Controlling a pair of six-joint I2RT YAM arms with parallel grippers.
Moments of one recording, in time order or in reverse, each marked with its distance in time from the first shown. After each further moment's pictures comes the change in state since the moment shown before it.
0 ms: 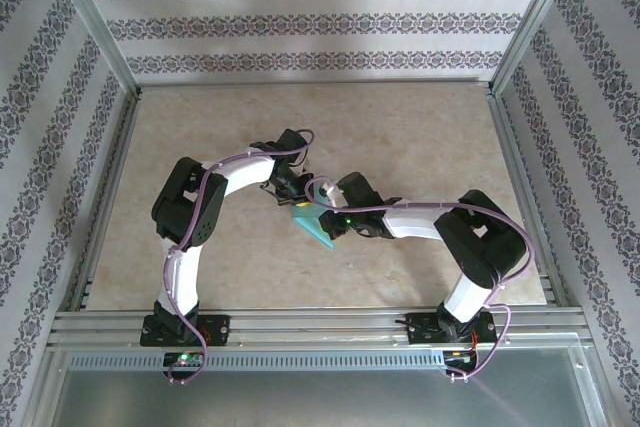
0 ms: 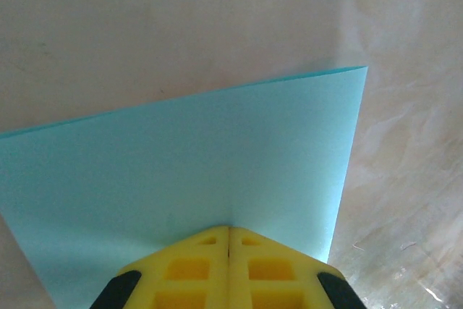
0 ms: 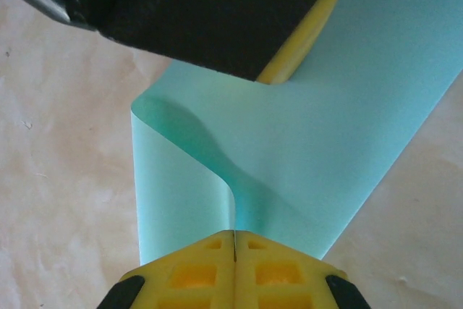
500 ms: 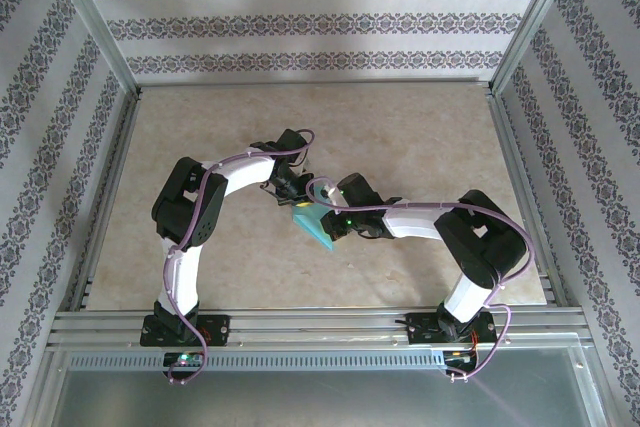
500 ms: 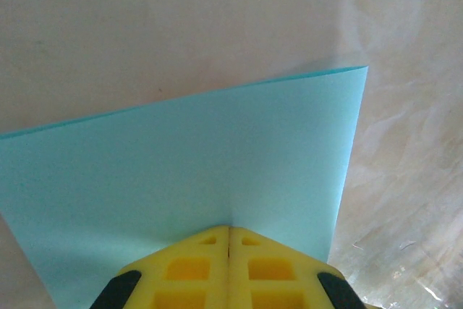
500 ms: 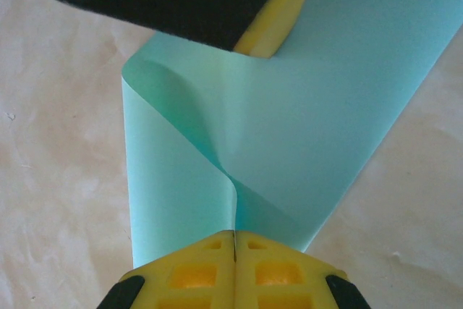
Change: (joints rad) left arm 0.000 0.000 0.000 0.000 0.001 0.000; right arm -0.002 0.000 0.003 -0.040 0.010 0.023
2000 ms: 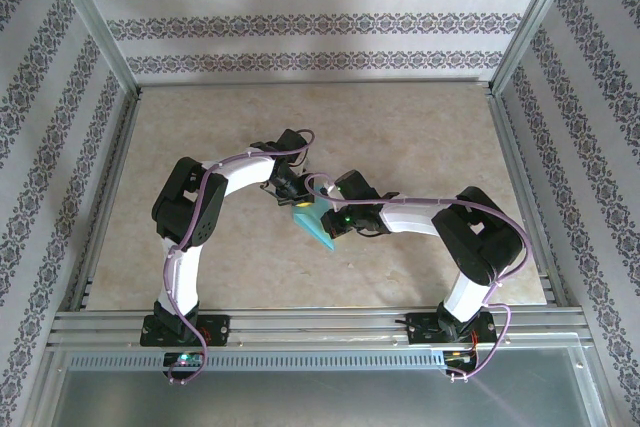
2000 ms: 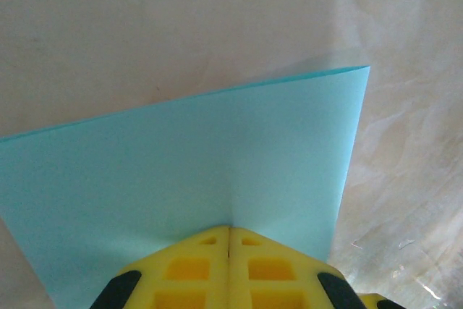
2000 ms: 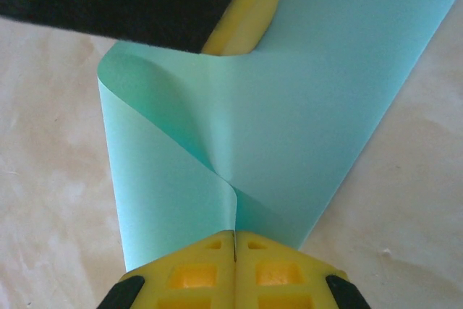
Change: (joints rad) left arm 0.000 0.001 0.000 0.000 0.003 0.000; right arm -0.005 0.026 0.055 -0.086 0.003 0.024
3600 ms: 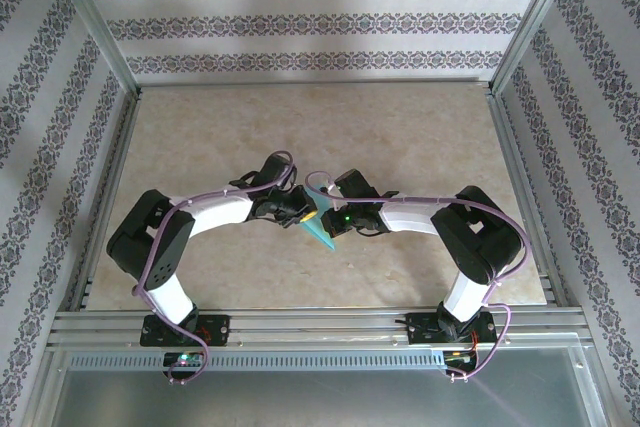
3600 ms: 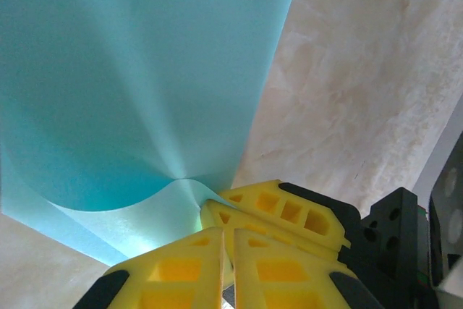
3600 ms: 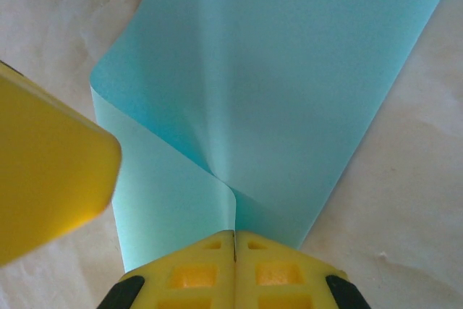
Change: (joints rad) left arm -0.089 -0.362 -0.478 0.479 -0.010 -0.549; right arm -0.006 0.008 0.007 -0.006 0.000 0.019
